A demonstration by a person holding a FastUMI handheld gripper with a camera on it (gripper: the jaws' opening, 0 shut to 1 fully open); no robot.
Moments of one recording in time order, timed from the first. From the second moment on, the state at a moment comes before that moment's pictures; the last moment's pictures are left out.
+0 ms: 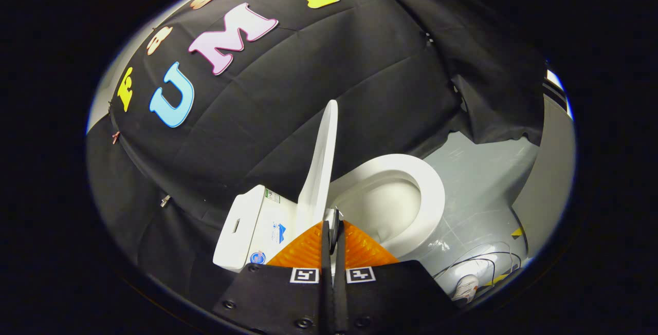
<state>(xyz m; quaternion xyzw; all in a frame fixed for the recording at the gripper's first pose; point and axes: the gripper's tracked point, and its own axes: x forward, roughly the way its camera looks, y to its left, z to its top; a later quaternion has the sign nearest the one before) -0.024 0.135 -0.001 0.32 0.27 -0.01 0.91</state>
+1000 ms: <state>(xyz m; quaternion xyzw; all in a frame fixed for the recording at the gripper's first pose) -0.019 0.231 0.068 0.22 0.25 0.00 0.94</state>
